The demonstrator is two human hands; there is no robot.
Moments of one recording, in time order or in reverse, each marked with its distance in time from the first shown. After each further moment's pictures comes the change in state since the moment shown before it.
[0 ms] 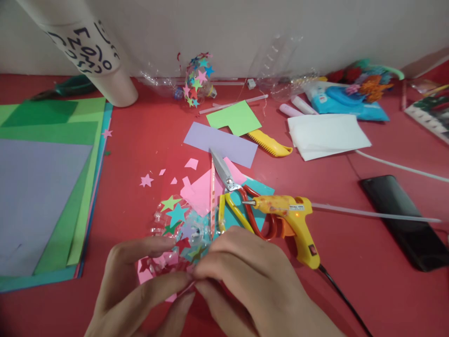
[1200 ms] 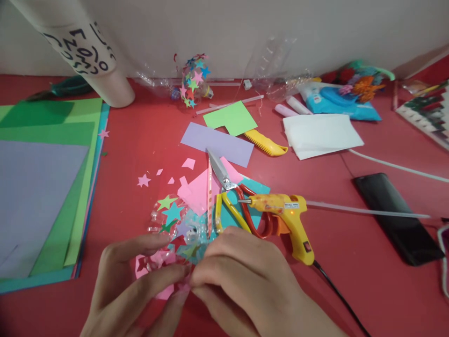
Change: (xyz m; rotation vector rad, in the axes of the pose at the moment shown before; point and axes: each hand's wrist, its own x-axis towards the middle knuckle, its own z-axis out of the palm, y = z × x) left_hand 0.002 0.000 -0.001 0.073 0.017 0.015; right_hand 0.000 0.000 -0.001 0.134 -0.012 -0.019
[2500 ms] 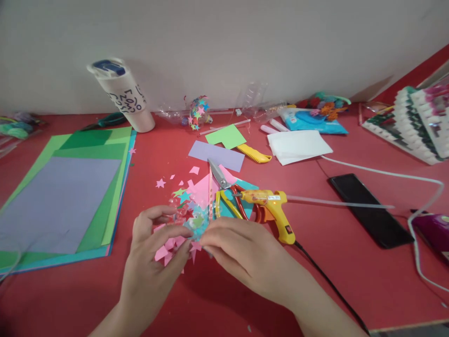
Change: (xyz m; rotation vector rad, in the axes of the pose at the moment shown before) left_hand 0.005 0.008 -0.010 -0.027 -0.029 -0.071; right_hand -0.010 -0.008 -0.003 -0.180 0.101 -0.239
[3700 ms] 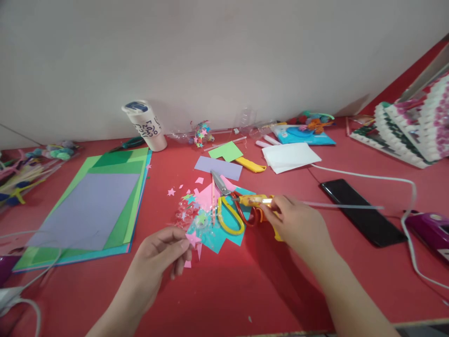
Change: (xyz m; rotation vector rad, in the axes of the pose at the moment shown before) left_hand 0.001 0.022 -0.024 -0.740 -0.323 -0.709; right_hand -0.045 0.048 -0.034 -0.752 0.206 0.611
